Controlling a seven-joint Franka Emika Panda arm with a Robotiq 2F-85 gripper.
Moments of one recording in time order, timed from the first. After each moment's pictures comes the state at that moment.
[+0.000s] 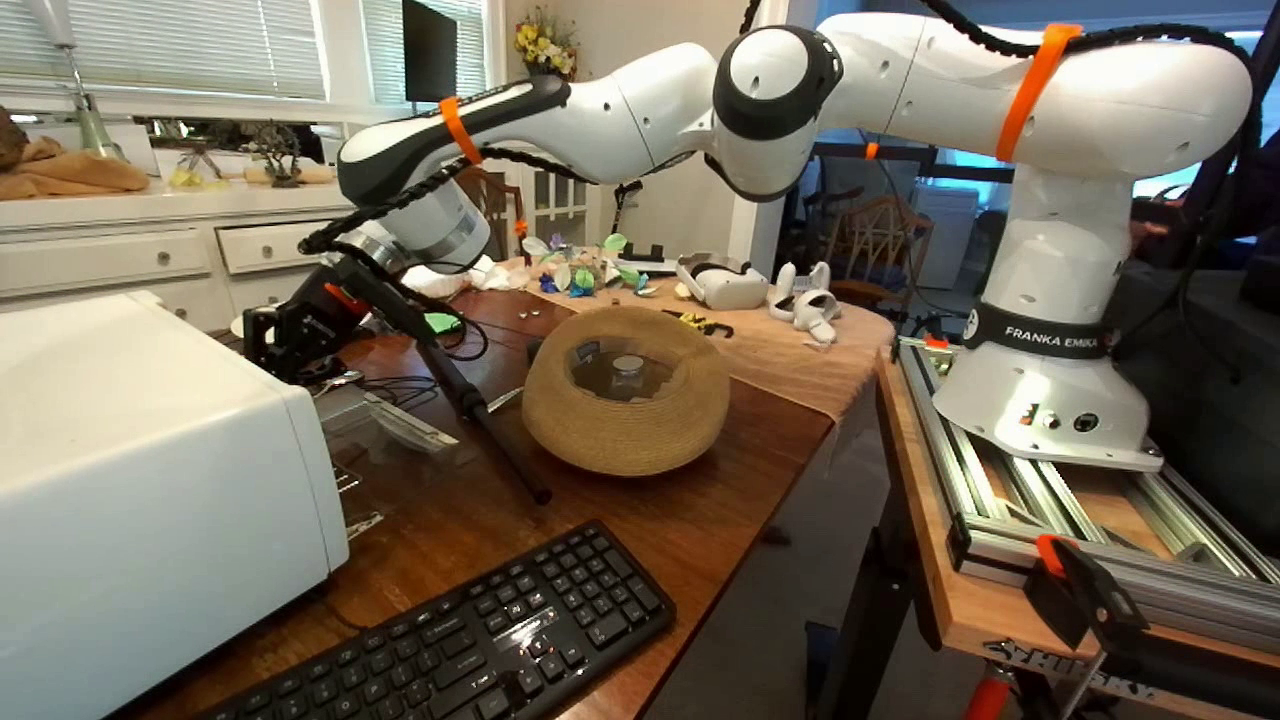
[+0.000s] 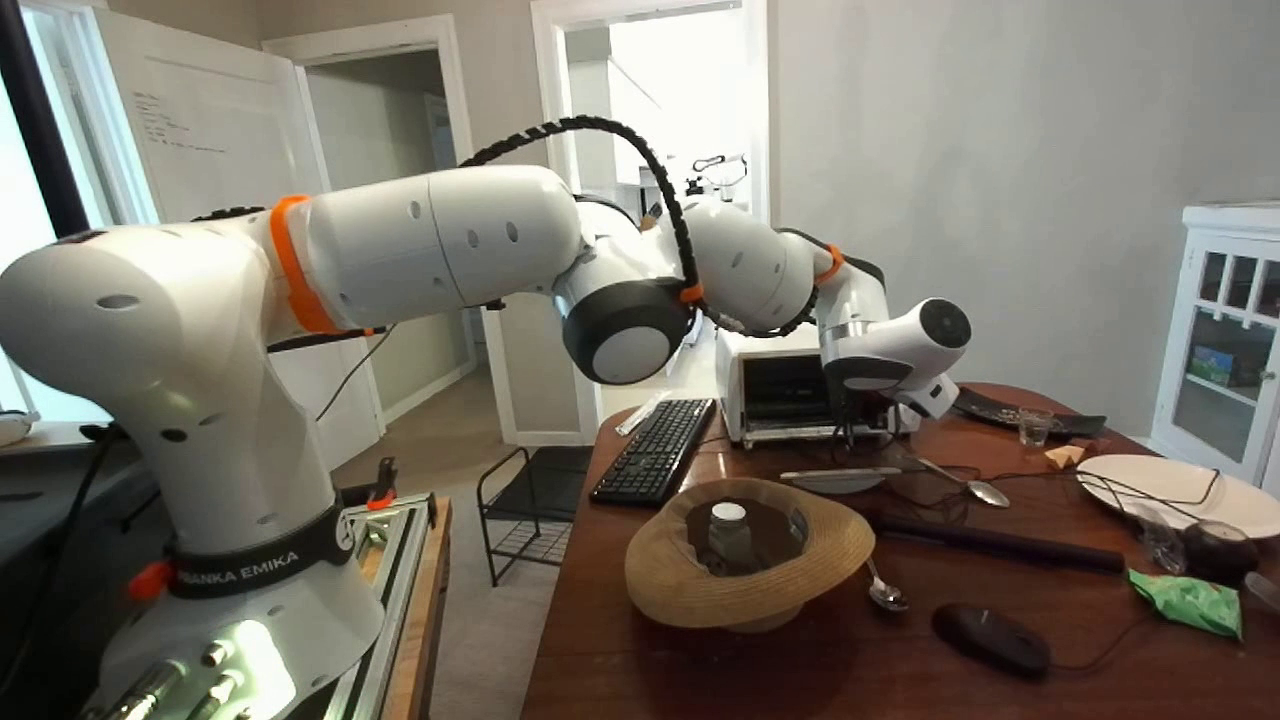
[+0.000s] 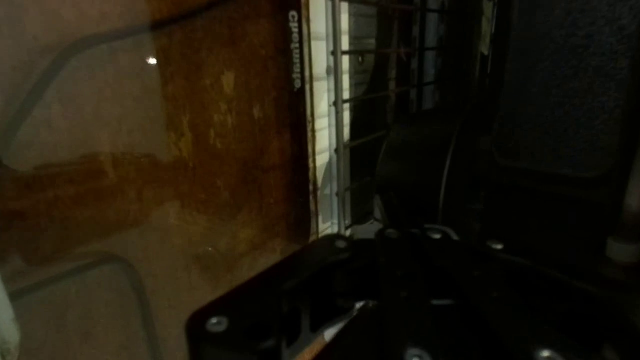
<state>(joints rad) -0.03 1.43 0.54 -0.78 0.44 2.39 -0.02</state>
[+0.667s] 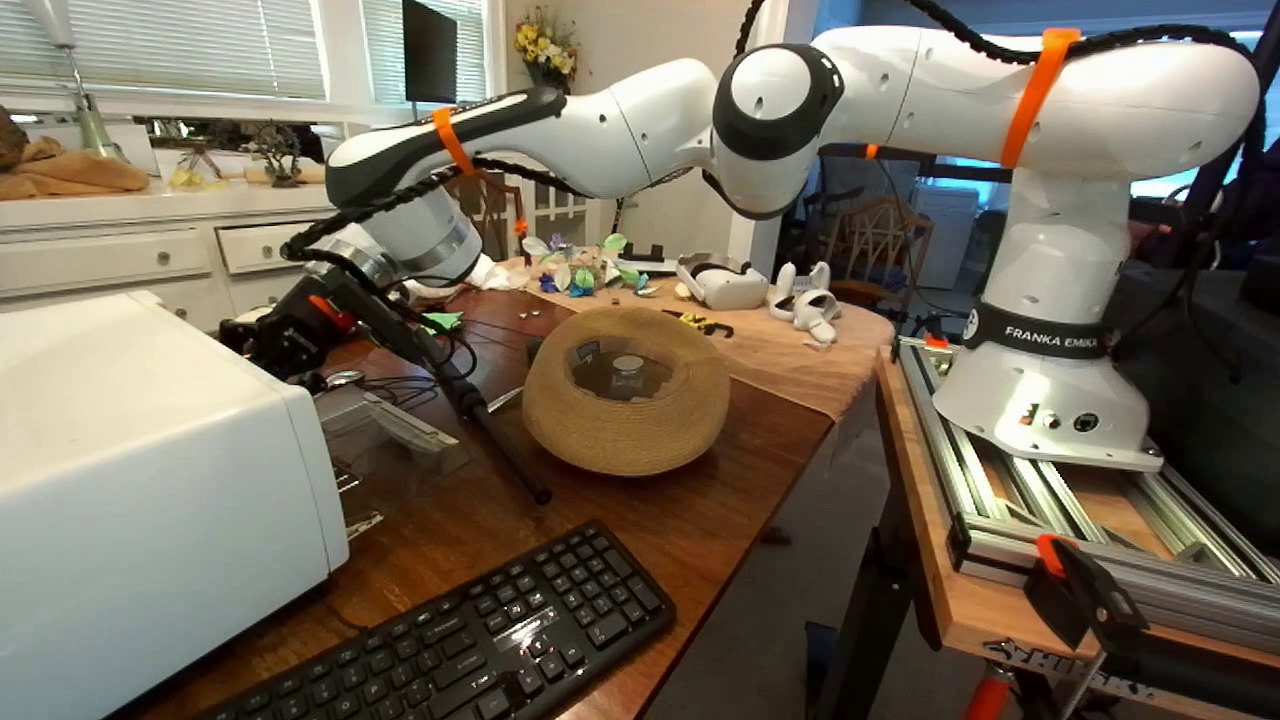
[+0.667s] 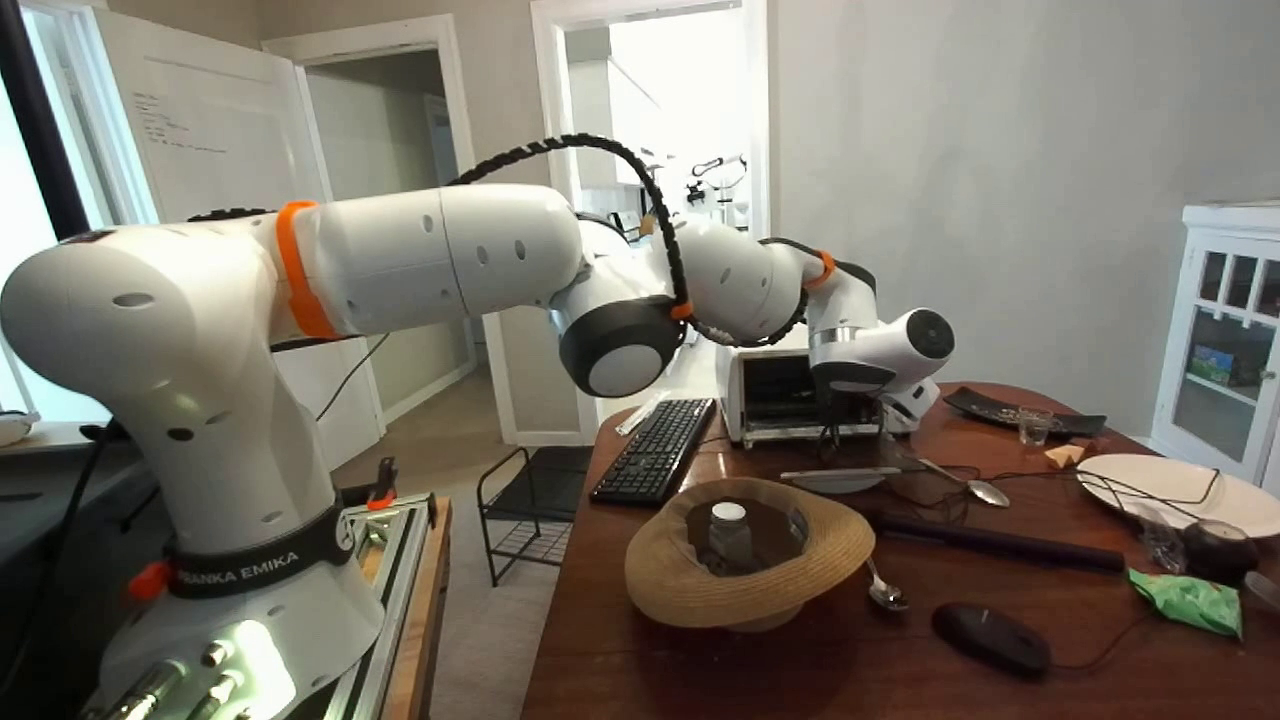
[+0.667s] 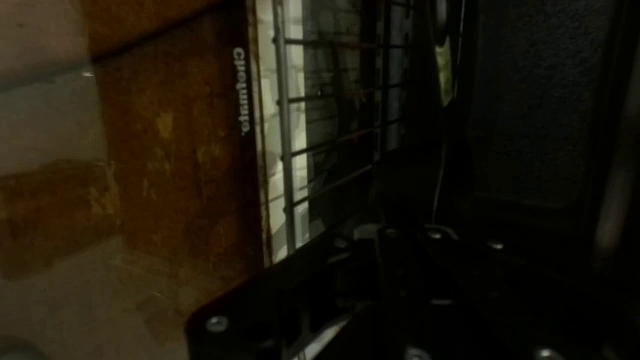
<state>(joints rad) 0.02 1.48 0.55 -0.69 0.51 2.35 -0.08</state>
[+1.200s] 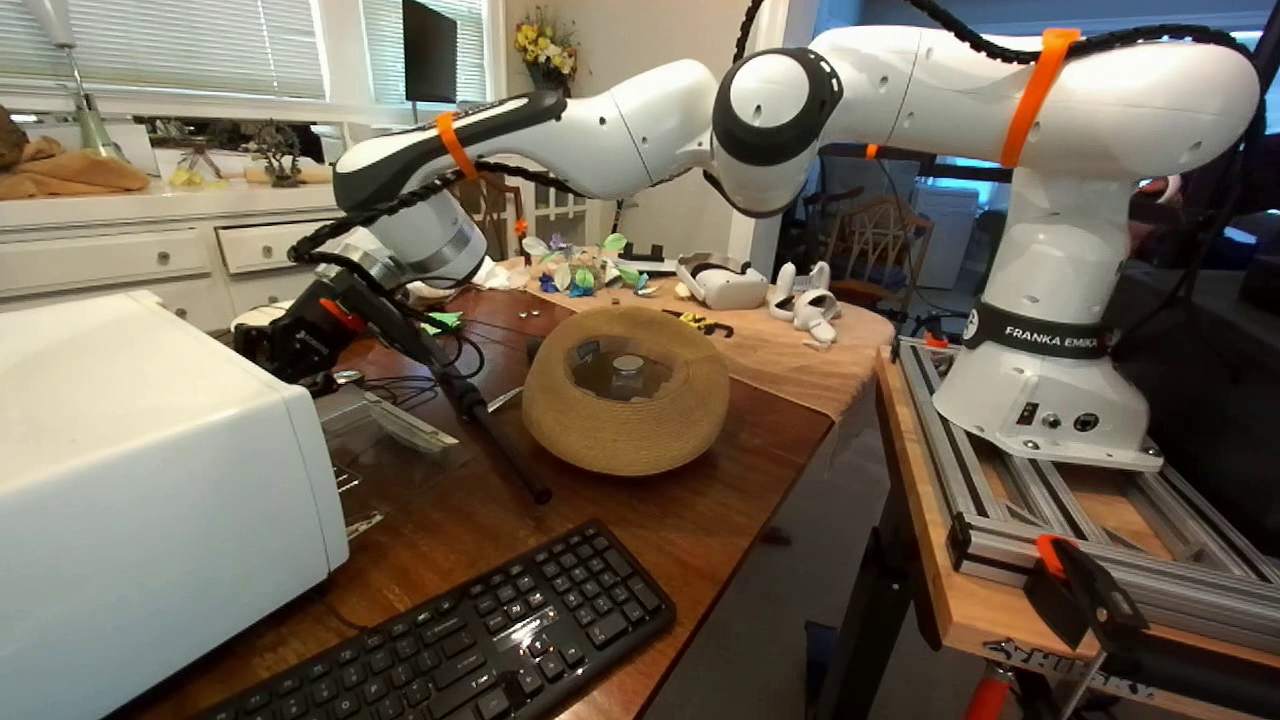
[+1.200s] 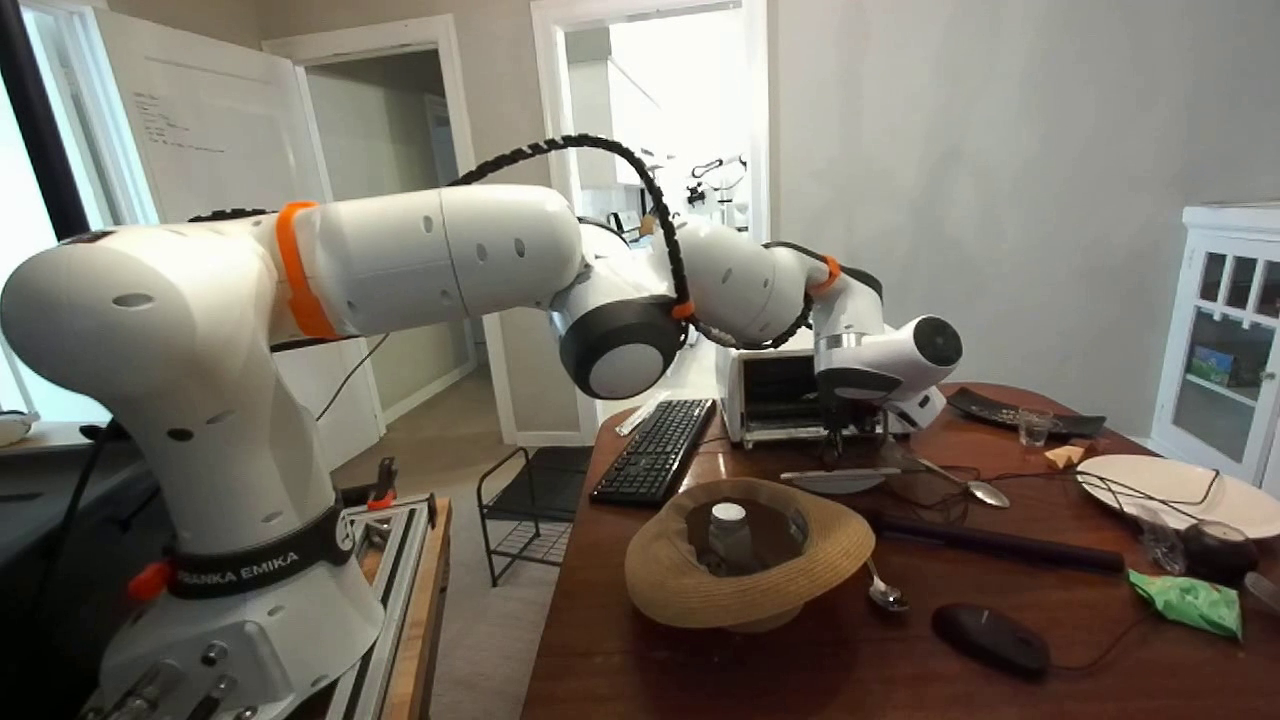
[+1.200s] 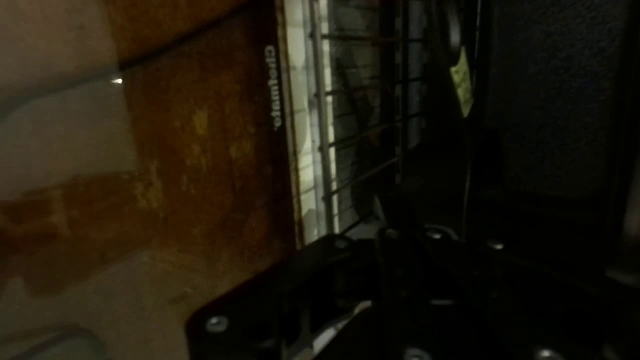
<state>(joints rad) 0.02 1.48 0.50 -0.69 0.55 2.33 -0.06</state>
